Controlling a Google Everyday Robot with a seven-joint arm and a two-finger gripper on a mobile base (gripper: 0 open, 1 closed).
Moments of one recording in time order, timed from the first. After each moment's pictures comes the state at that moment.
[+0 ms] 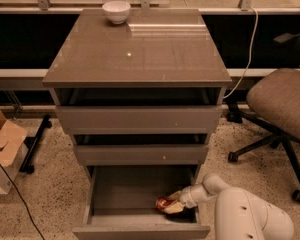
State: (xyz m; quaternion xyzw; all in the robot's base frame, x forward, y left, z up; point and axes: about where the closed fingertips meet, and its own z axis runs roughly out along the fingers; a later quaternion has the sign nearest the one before) arm 0.558 -0.121 0.139 -0.47 0.78 0.37 0.21
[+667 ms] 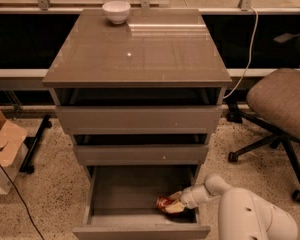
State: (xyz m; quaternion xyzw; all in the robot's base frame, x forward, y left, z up) arm 0.555 -0.123 0.146 -0.46 0.77 0.37 0.22
